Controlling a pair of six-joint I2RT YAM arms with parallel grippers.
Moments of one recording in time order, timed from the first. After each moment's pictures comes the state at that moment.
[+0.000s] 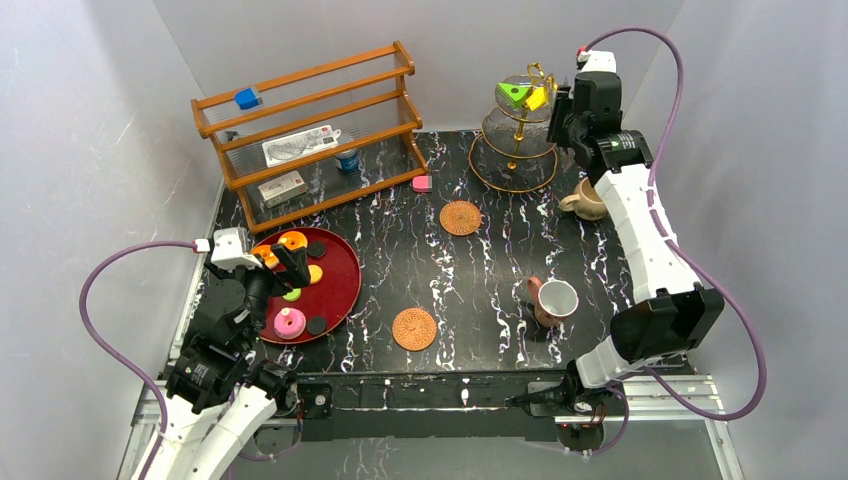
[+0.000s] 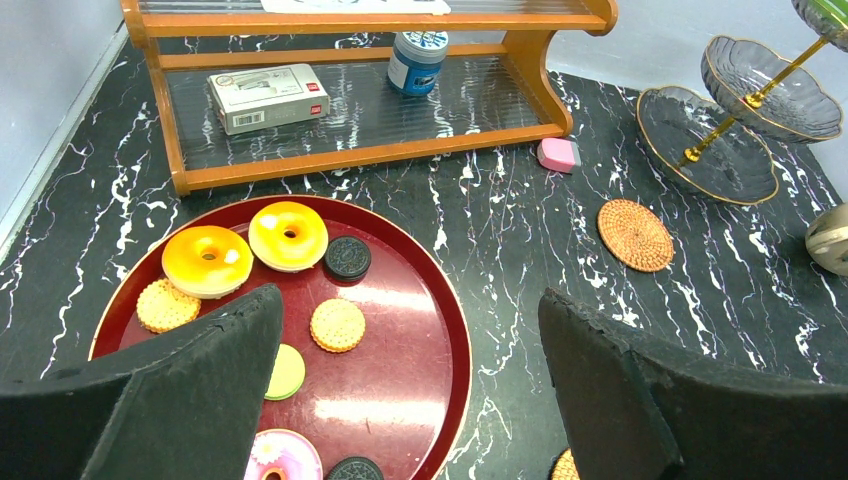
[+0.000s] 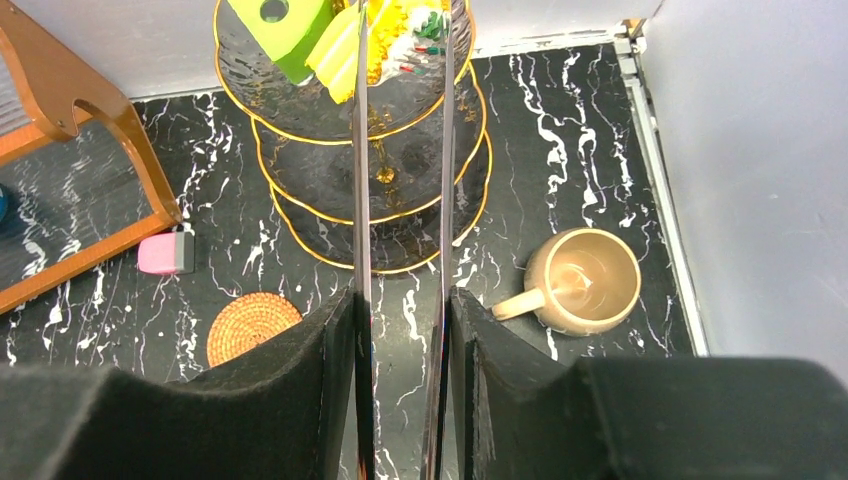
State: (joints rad) left arm -0.45 0.33 0.70 -0.54 -0.43 -0.31; right arm 0.22 1.52 1.73 -0.65 0.25 0.16
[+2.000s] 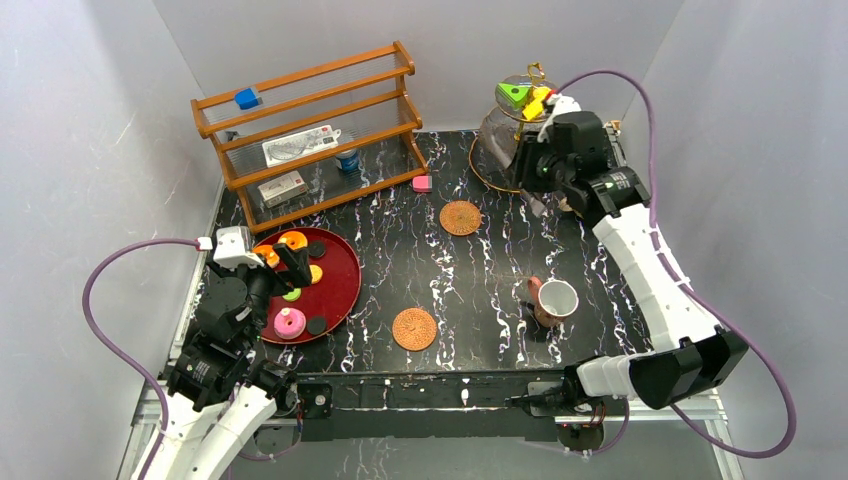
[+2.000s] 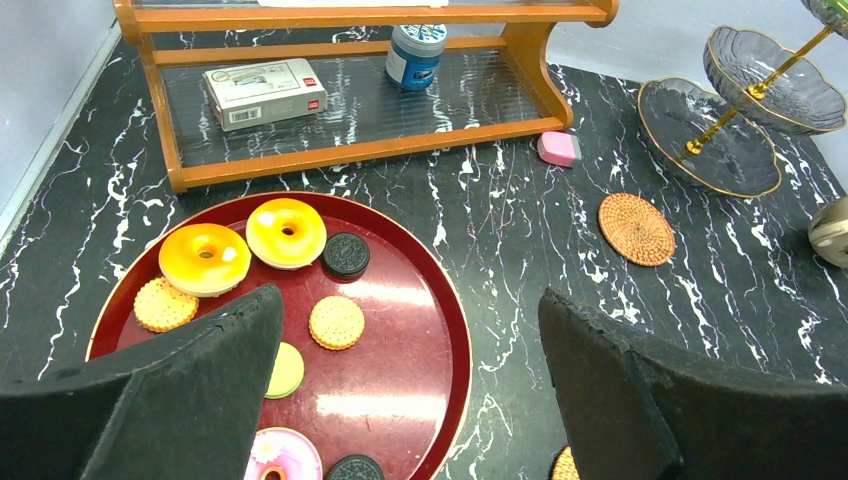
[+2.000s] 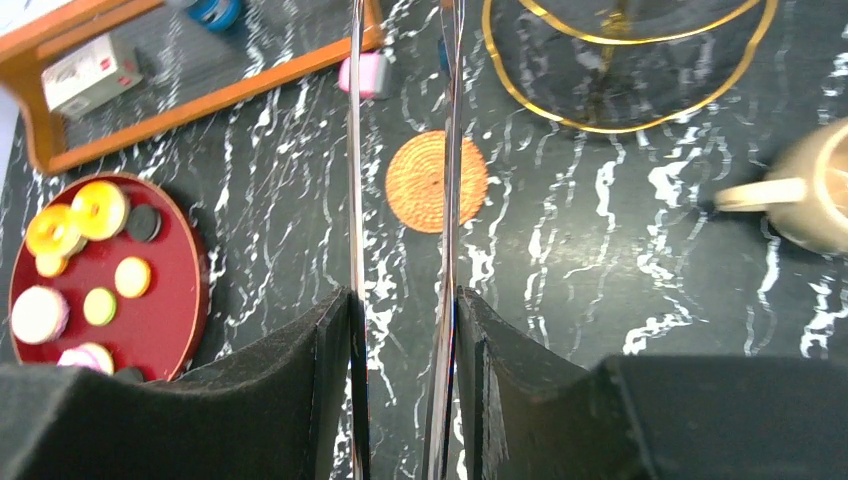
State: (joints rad) left arm -0.45 0.34 0.70 -0.54 -0.42 -0.31; right arm 0.35 1.31 1.51 -0.75 -0.02 0.32
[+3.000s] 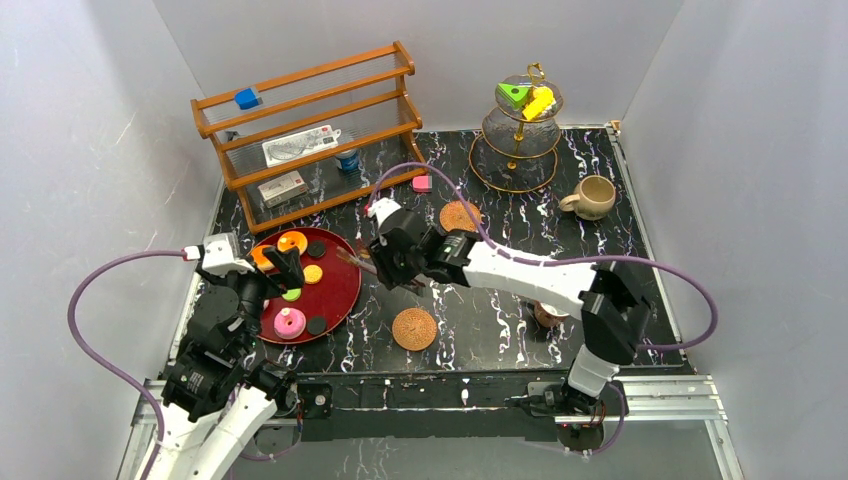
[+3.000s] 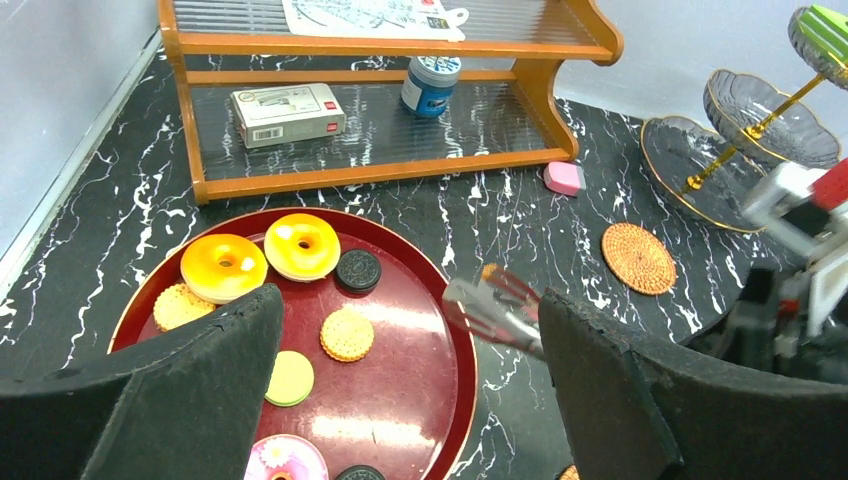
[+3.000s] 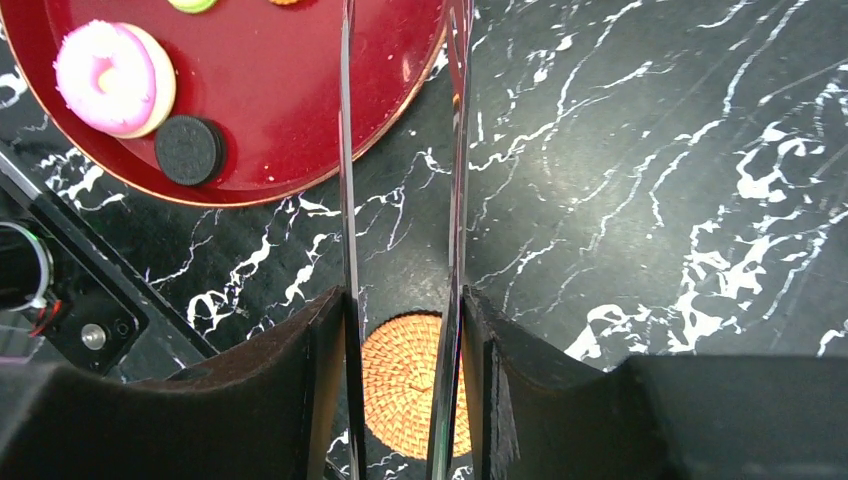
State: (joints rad) left arm -0.45 0.29 0.70 -0.54 -0.47 -0.31; right arm 1.07 1.65 1.34 -0.44 0.08 0.34
